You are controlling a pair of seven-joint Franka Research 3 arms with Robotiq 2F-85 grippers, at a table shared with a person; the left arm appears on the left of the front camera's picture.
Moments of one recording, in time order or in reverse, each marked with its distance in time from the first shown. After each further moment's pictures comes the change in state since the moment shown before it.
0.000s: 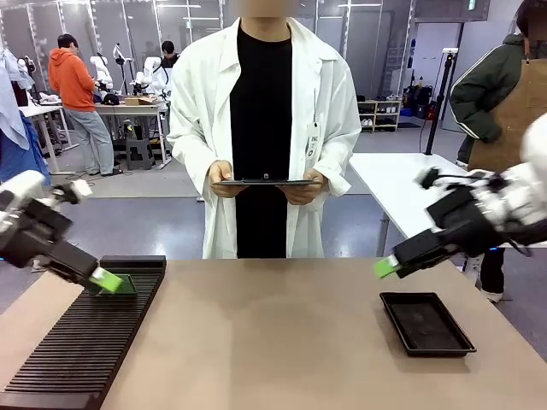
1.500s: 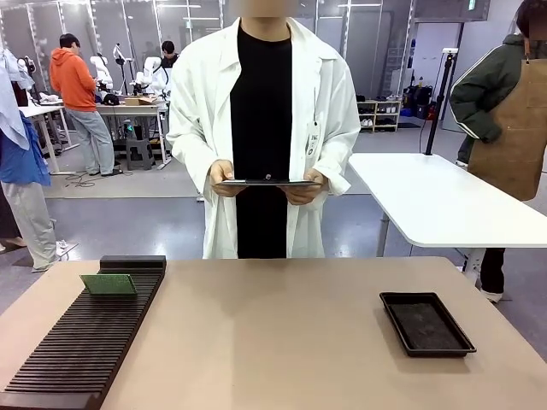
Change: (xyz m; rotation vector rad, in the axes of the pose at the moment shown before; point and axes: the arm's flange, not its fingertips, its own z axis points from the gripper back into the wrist) left arm -0.220 0.137 0.141 -0.211 -0.502 0.430; right arm -0.210 -0.137 0.137 0.342 -0.388 -0.378
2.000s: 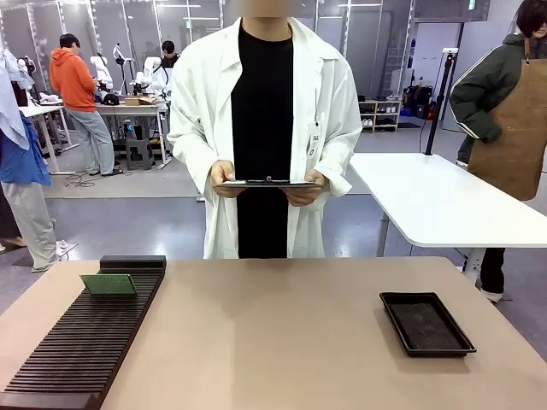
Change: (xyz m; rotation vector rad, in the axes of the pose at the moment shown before) left arm 0.039 -0.054 -0.016 0.204 0.095 -0.238; right arm 0.000 0.001 -0.001 0.001 0.006 -0.002
